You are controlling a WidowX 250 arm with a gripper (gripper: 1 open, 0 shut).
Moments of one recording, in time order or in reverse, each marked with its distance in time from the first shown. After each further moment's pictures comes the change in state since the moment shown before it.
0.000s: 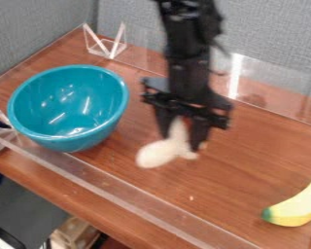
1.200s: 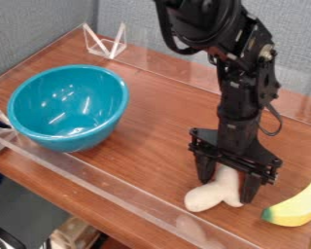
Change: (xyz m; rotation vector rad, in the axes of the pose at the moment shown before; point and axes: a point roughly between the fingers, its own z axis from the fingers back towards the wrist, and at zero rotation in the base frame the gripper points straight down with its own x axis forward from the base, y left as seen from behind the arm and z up) arm 0.009 -0.027 -0.062 -0.004 0.032 0.012
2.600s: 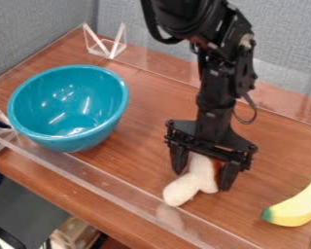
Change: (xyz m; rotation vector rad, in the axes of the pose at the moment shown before) arm -0.003 0.026 0.004 0.060 0.049 0.162
